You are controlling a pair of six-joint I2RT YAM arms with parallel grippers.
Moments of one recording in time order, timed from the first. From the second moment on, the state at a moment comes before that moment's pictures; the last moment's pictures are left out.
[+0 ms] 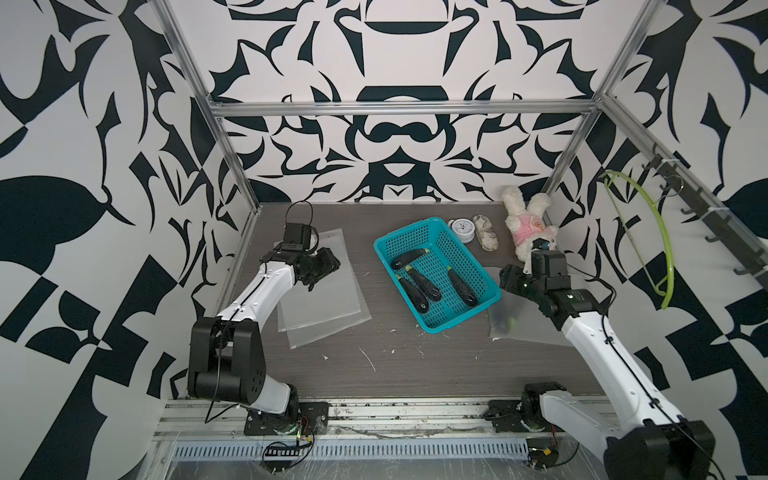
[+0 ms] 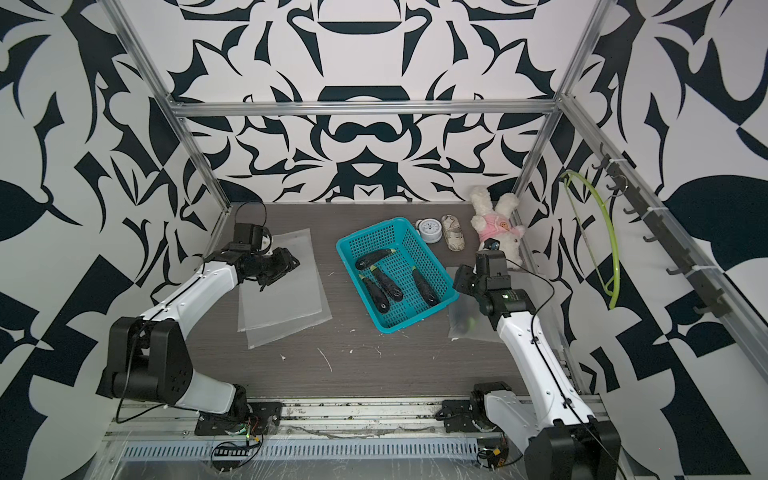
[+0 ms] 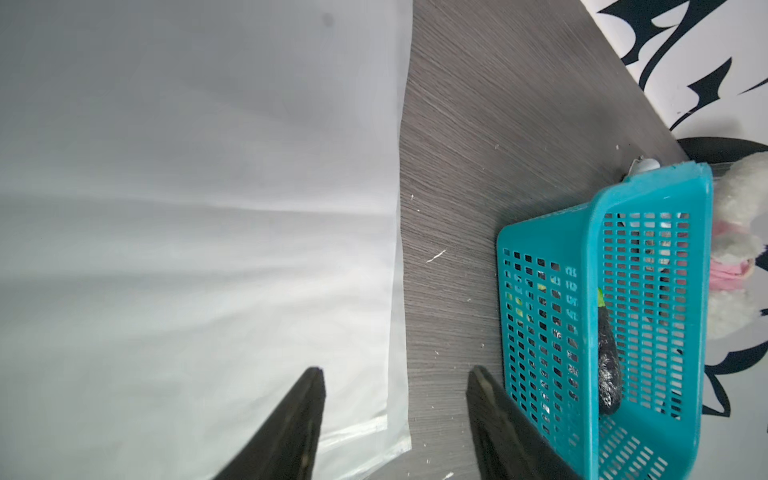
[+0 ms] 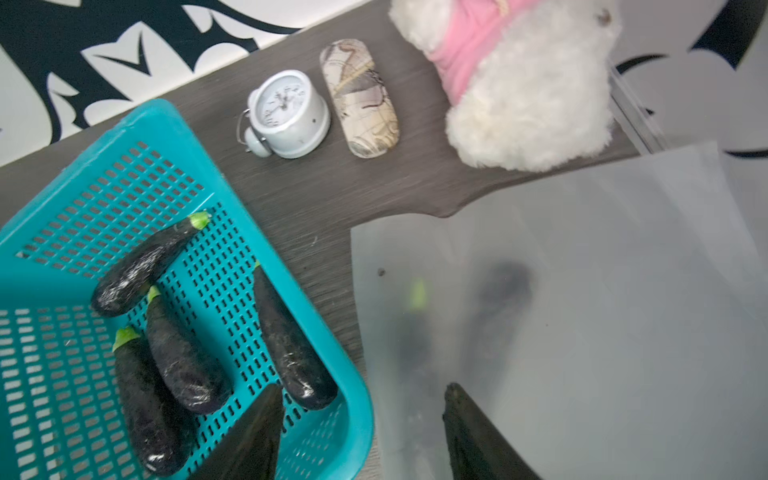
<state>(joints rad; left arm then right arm) -0.14 1.49 1.06 -0.55 0.28 -0.60 0.12 1.02 0.85 -0.58 0.05 0.38</state>
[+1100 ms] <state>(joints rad) -0.14 1.55 1.10 -0.90 0.12 0.44 0.39 1.32 0.91 -0.30 -0.41 0.16</state>
